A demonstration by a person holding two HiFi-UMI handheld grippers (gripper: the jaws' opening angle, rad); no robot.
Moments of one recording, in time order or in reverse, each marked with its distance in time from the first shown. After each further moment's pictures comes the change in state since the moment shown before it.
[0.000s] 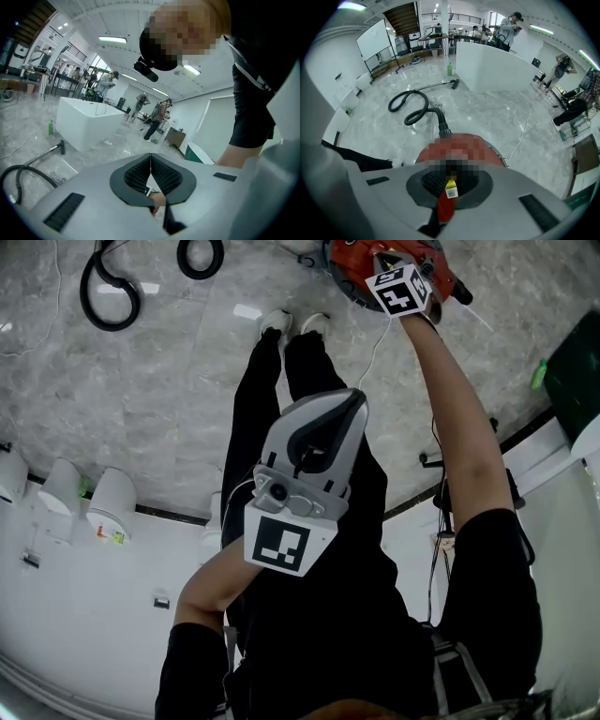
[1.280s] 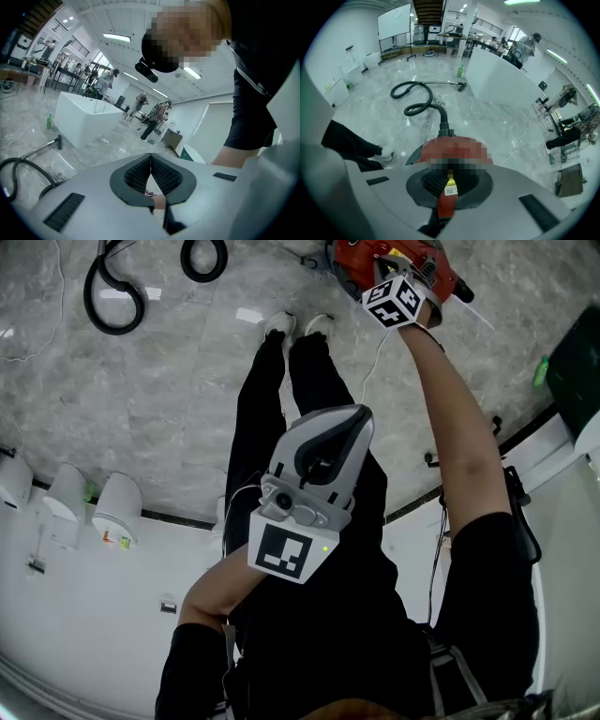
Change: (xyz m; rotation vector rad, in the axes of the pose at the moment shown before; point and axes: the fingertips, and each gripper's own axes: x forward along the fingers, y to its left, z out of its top) left arm -0.021 -0.009 0.002 -0.052 0.005 -0.044; right arm -0.003 0.013 0.000 -0.221 -0.015 -0.118
